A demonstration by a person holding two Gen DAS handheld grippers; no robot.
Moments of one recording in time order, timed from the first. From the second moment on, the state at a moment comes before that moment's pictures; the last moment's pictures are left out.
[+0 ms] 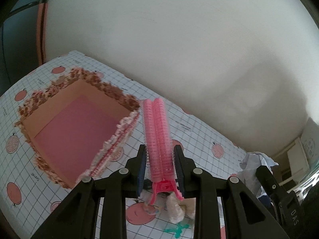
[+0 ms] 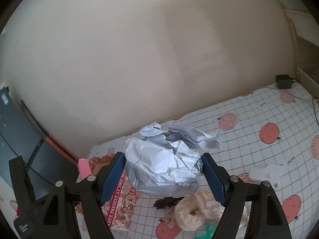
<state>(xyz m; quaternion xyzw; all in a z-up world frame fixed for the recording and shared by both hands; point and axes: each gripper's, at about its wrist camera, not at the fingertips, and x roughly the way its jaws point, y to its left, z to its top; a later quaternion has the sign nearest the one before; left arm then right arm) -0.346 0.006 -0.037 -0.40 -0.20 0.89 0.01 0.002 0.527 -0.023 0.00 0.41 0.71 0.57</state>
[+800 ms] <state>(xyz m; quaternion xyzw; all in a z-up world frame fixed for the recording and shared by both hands) -0.325 -0.129 -0.054 -0.37 -0.31 0.87 -0.09 -0.159 0.534 0.009 -0.09 0.36 0.79 0.49</state>
